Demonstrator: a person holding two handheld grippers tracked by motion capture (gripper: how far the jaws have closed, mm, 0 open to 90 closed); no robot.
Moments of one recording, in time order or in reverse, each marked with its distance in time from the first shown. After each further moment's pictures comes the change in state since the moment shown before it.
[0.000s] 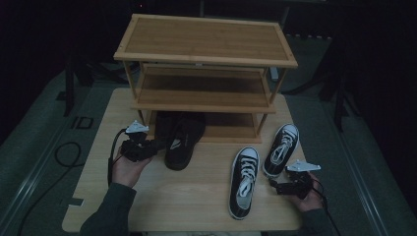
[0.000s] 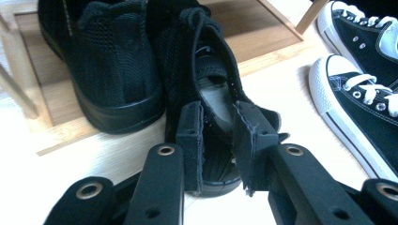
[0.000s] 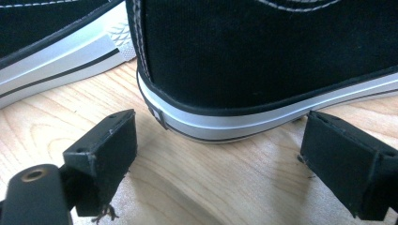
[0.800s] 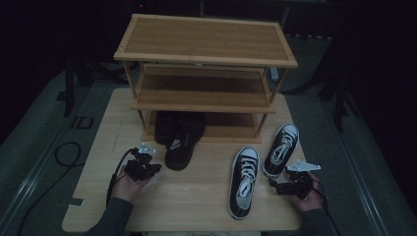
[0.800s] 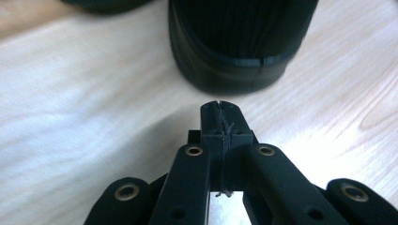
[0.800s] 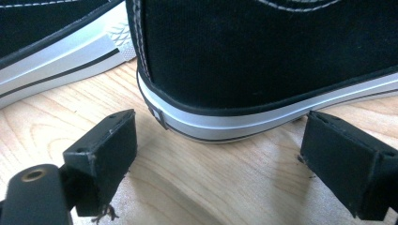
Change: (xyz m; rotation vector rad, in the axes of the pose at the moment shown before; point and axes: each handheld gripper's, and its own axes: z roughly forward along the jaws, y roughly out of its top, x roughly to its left) left arm 0.001 -0.062 0.036 0.262 0.046 0.051; right arm 0.000 0.000 0.000 0.000 0.000 0.001
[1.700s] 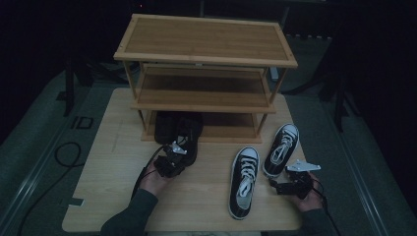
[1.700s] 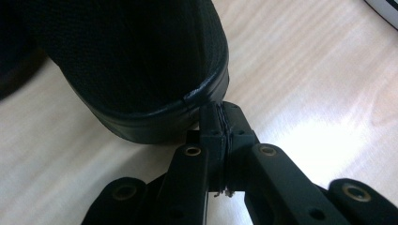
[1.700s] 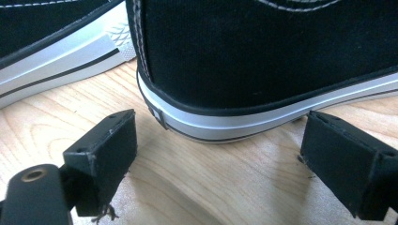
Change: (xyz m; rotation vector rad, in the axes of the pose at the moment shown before) left arm -0.053 0.045 0.044 0.035 -0.017 0.180; right arm 0.000 0.000 0.000 0.000 0.000 -0.001
